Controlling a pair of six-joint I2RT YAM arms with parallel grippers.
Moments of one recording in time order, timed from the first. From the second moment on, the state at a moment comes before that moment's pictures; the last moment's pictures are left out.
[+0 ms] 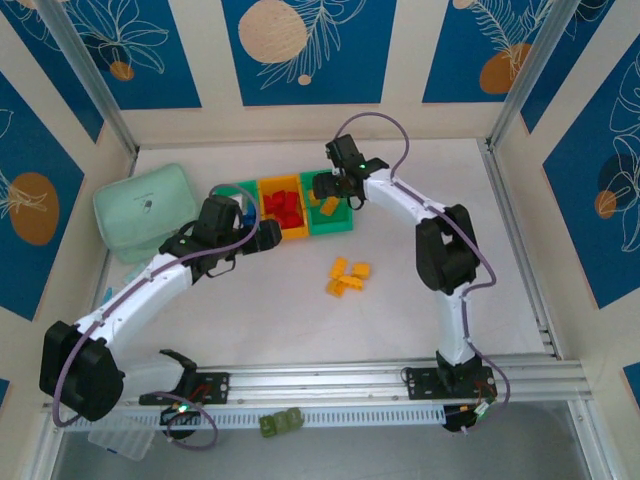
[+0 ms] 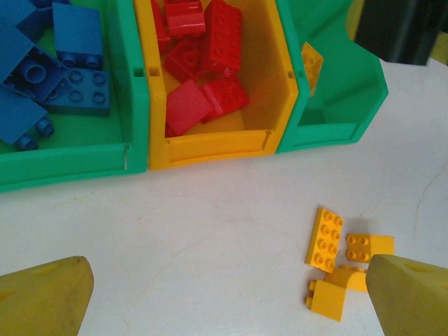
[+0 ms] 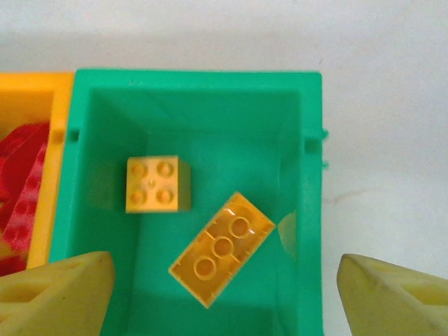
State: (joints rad) left arm -0.46 1.21 0.91 -0.47 0.08 -0.59; right arm 0.51 2.06 1.74 -0.60 0.08 0.28
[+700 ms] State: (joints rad) left arm -0.59 1.07 0.75 -0.47 0.14 -0.63; right arm 0.67 1.62 1.08 -0.69 0.02 0.47
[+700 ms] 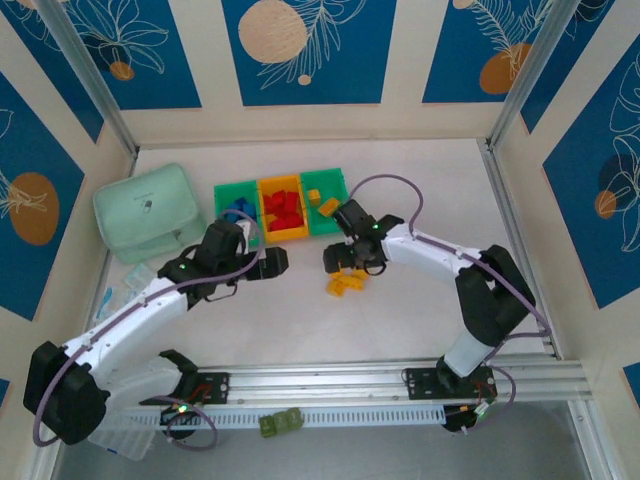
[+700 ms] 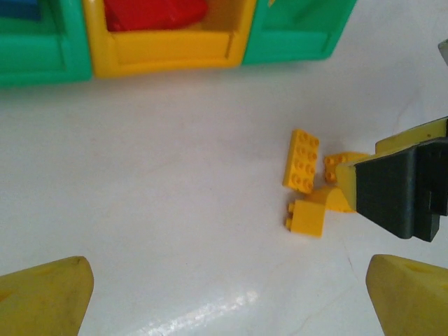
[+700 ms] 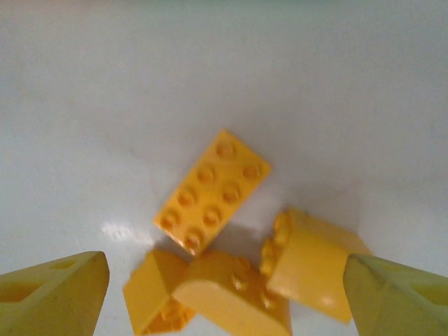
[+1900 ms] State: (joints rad) left arm -0.68 1.07 0.70 -0.40 0.07 -0.73; right arm 0.77 1.63 0.88 -0.47 0.11 0.41
